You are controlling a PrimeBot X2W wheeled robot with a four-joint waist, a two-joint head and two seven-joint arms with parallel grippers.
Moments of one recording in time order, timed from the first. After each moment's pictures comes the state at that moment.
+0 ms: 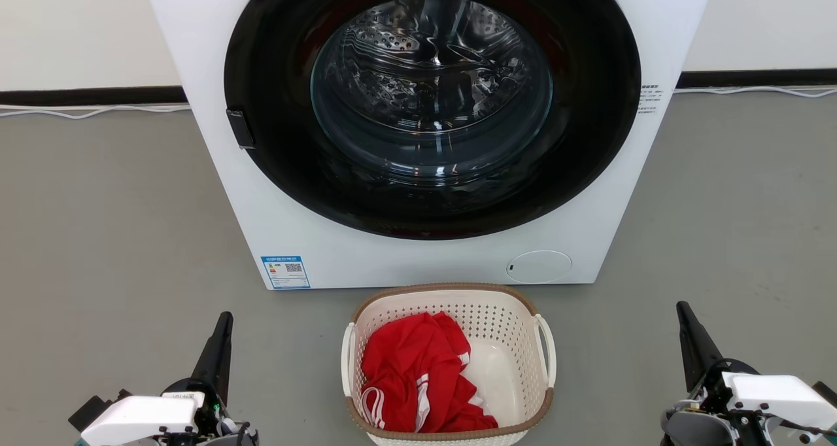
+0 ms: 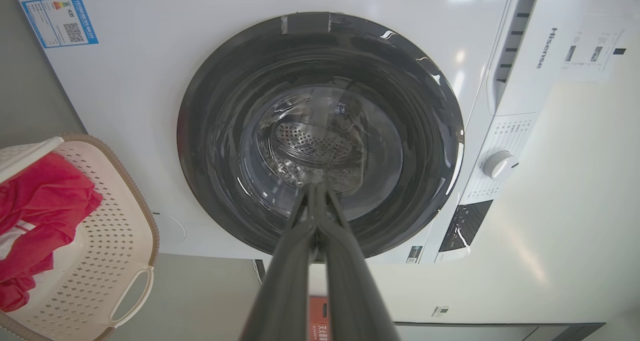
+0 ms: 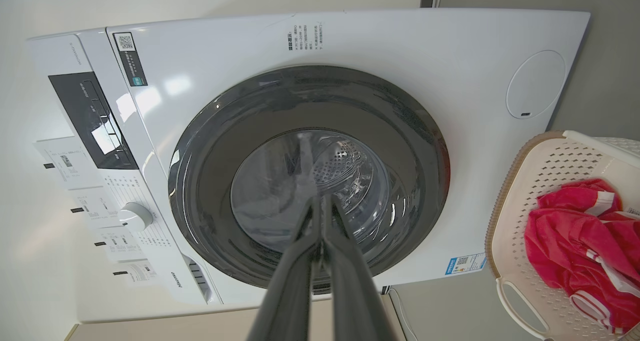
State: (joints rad) left arm -0.05 0.04 0.08 0.28 -1.60 -0.12 0.11; right arm -0.06 -0.04 -0.13 0.28 1.60 0.12 0.11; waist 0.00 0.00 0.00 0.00
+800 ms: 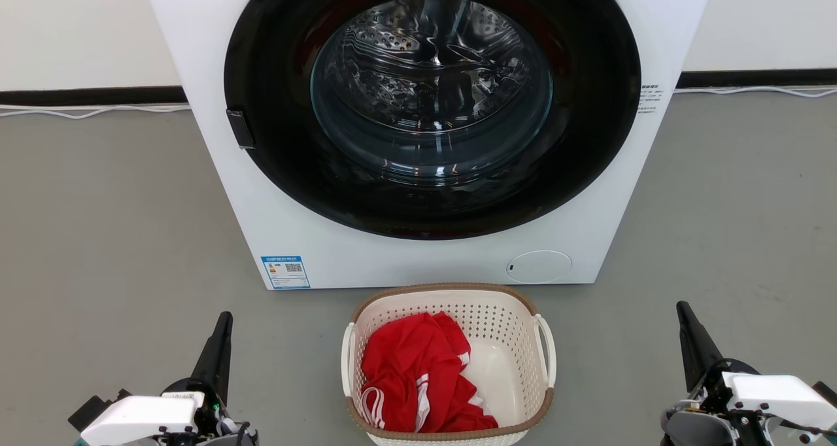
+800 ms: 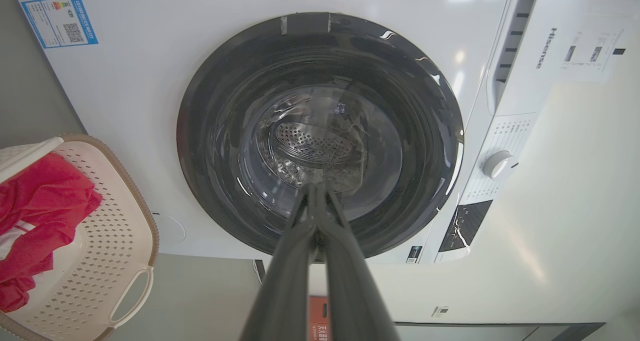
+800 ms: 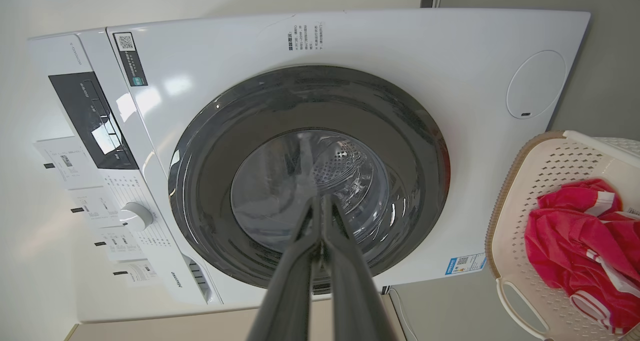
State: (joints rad) left arm -0.05 0.04 0.08 0.28 -1.60 -0.12 0.11; right arm -0.06 -0.04 -0.13 0.28 1.60 0.12 0.11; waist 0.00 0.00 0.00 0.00
